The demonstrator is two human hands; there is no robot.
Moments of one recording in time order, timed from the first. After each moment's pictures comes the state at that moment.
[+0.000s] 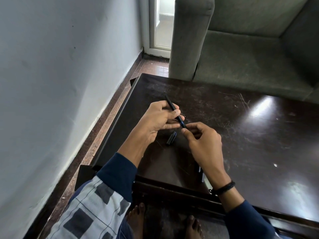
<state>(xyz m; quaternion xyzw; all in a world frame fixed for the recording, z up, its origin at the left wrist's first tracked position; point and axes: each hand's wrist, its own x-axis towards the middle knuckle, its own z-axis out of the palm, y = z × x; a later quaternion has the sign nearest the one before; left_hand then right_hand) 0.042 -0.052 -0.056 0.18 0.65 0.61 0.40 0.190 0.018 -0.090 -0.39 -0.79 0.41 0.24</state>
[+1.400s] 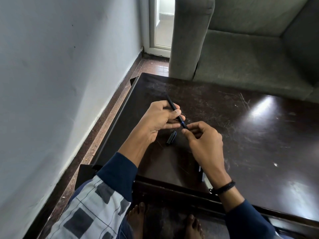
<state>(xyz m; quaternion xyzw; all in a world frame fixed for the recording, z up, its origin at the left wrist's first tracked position) 0.042 -0.053 -0.057 0.19 0.66 0.61 0.40 0.191 0.018 -0.091 -0.40 -0.78 0.40 0.25</state>
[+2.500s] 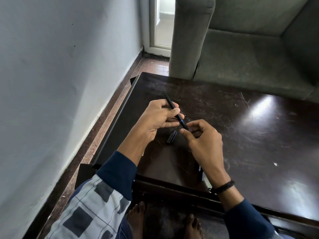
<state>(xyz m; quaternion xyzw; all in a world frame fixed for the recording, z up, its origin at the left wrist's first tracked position) 0.040 -0.053 -0.058 0.19 0.65 0.61 0.40 0.191 0.016 -0.090 -0.40 -0.79 0.40 0.25</state>
